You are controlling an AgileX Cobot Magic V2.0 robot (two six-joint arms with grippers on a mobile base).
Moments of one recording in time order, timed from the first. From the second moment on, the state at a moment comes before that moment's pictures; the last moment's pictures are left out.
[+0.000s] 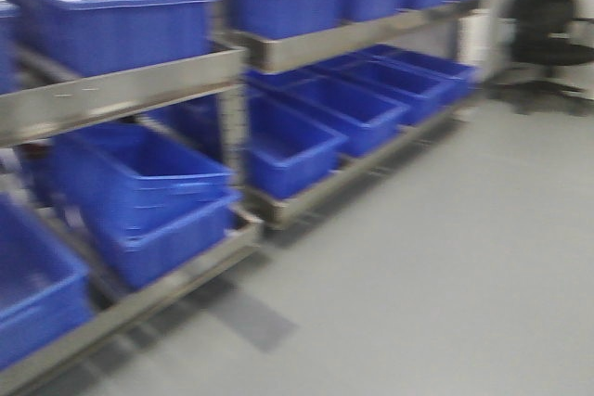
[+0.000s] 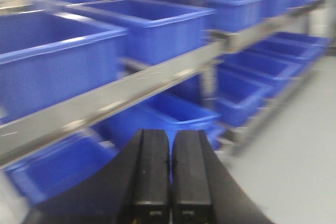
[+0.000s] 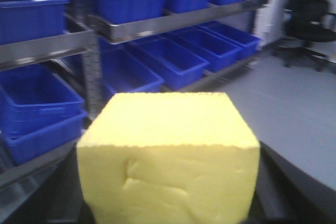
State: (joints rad) left arm -0.01 0.00 0.01 0.14 0.06 -0.09; right arm 0.06 0.24 -0.38 -0.01 0.29 -0.01
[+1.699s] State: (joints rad) left arm -0.01 0.00 0.01 0.14 0.06 -0.09; right arm 0.06 0.24 -0.38 -0.01 0.29 0.00
